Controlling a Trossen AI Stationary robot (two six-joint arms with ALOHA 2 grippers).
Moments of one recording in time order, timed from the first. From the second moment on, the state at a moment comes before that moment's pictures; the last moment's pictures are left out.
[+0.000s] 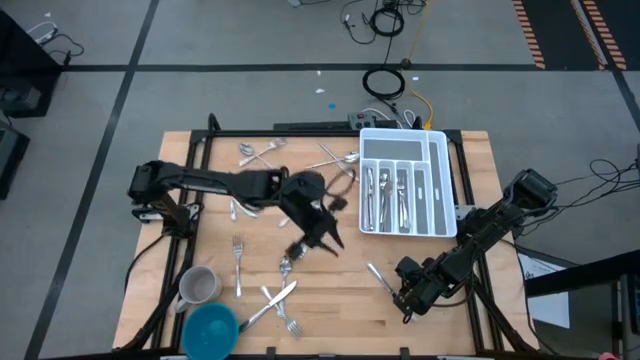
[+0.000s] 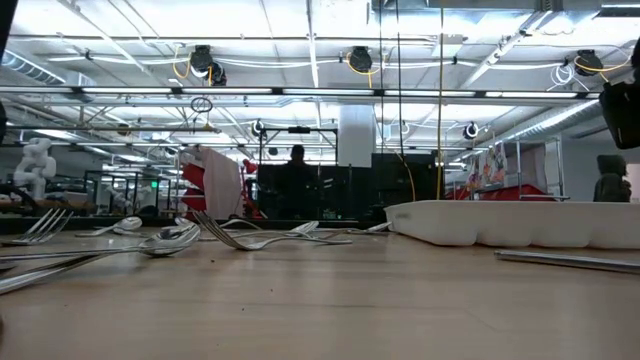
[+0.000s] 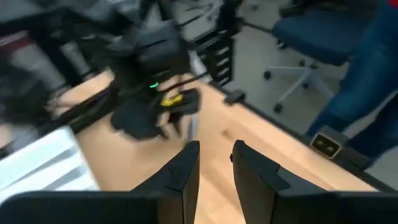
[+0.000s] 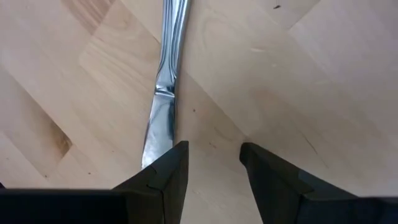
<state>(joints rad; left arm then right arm) -0.06 1.71 1.51 -0.37 0.60 0.49 0.77 1.55 0.73 -0.51 0.08 1.59</state>
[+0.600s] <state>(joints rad) -0.14 2.11 1.53 0.04 0.41 0.63 0.77 1.55 0.73 -0.49 0.10 1.59</state>
